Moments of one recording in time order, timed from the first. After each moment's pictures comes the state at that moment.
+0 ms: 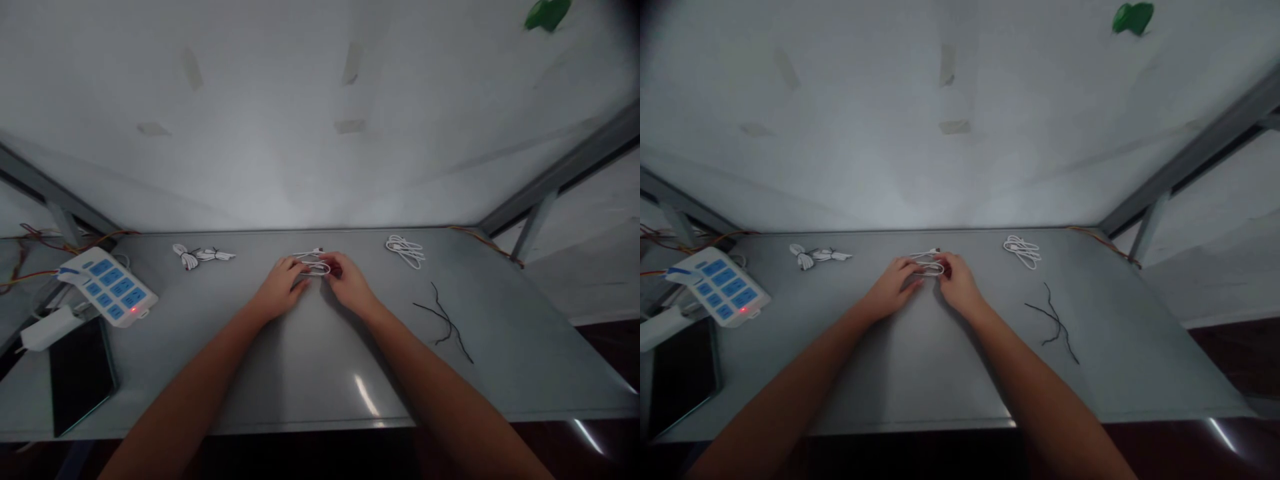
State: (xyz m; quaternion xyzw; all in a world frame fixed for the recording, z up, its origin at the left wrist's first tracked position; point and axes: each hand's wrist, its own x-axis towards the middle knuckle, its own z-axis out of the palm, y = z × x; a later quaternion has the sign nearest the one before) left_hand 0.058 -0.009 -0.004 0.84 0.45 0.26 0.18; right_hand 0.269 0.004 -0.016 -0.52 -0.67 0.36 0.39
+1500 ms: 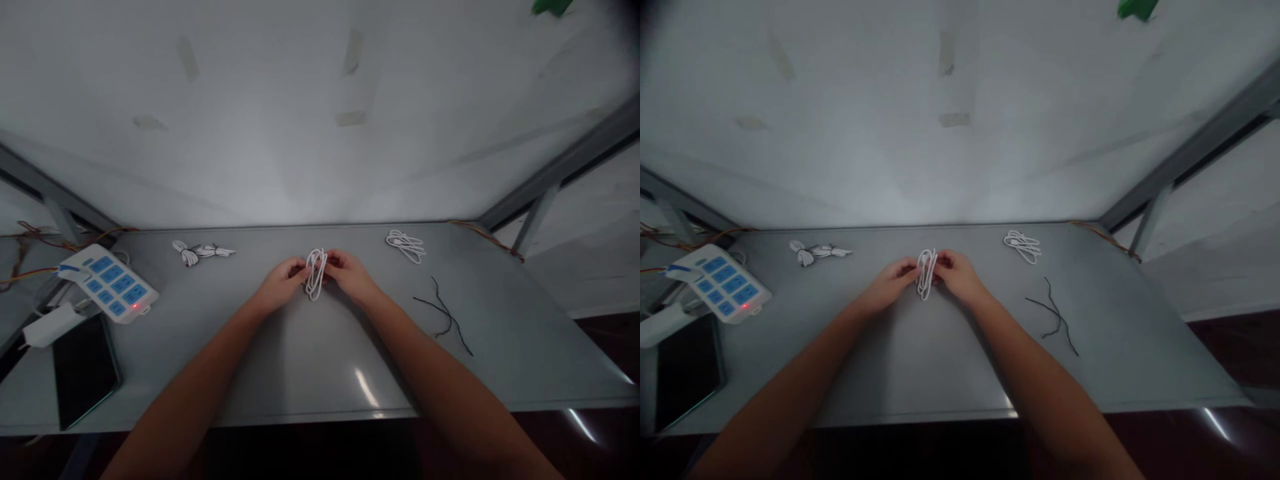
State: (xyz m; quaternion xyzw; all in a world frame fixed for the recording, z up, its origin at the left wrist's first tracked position) left_hand 0.068 -0.009 -0.004 0.61 0.45 0.37 0.54; right_hand 0.261 0.011 -0.012 -0.40 -0.49 0.64 0.43
